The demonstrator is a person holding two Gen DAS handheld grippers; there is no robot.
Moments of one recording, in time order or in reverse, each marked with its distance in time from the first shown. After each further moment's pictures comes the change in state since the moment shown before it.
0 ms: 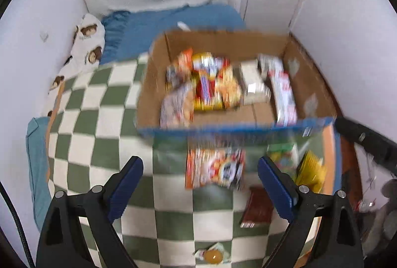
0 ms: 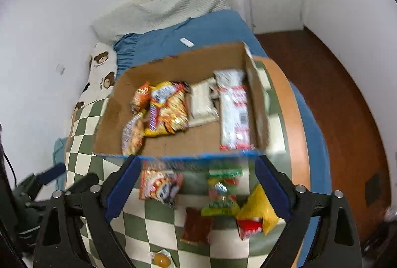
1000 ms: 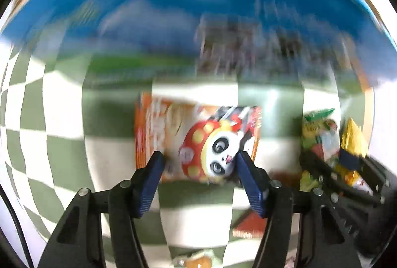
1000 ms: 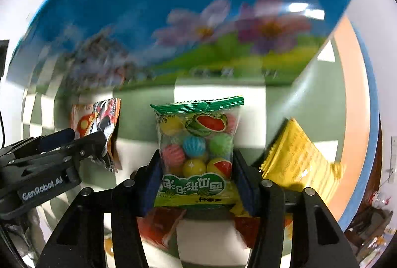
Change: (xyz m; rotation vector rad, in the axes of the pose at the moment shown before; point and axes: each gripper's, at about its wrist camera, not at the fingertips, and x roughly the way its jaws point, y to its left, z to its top) left arm 0.147 -0.023 -0.054 -0.037 0.355 -0.079; right arm 0.170 -0.024 -0.087 -0.073 0.358 -0.090
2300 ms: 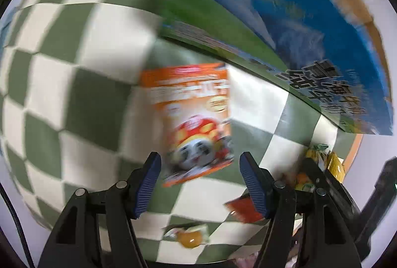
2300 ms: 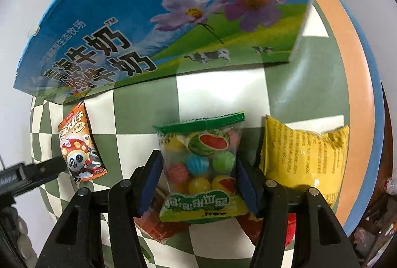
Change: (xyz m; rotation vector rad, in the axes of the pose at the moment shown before) left arm -0.007 0.041 0.008 -0.335 0.121 -0.102; right arm 0.000 -0.006 -0.013 0.086 -0.034 0.046
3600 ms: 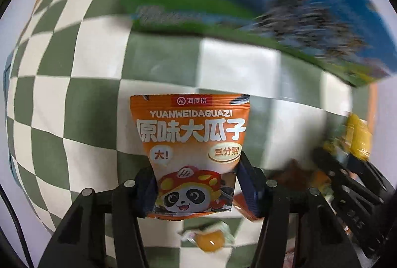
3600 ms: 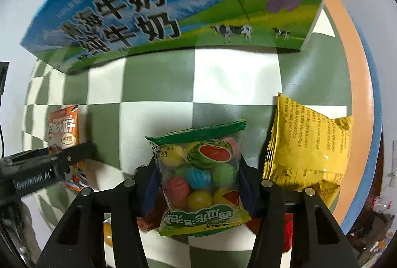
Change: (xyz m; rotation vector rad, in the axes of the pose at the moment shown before) left arm -0.047 -0.020 -0.024 0.223 -0.131 0.078; right arm -0.009 0.010 -0.021 -0.107 -0.020 -0.023
